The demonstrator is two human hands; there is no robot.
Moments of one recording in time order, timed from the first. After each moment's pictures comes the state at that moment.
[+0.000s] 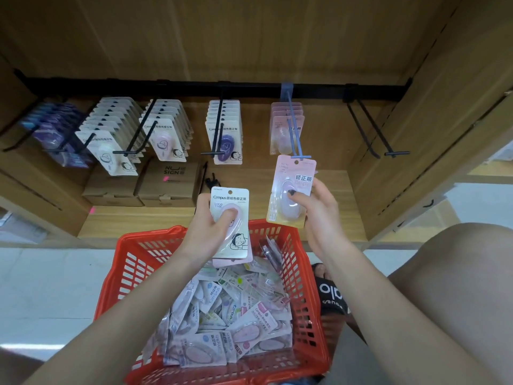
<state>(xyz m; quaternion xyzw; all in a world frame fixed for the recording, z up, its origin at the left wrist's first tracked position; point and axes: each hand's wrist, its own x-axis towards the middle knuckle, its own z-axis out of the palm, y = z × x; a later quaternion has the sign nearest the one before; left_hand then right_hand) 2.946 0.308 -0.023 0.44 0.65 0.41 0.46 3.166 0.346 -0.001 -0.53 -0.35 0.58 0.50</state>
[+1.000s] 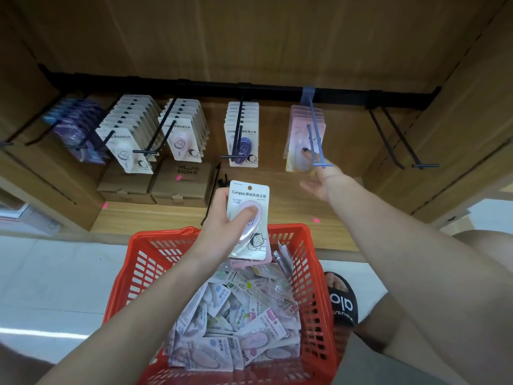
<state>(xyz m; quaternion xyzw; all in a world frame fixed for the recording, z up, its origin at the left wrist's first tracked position) 2.947 0.308 -0.006 0.42 0.60 0.45 0.51 3.146 0.478 -0.004 -0.63 -0.22 0.63 0.39</state>
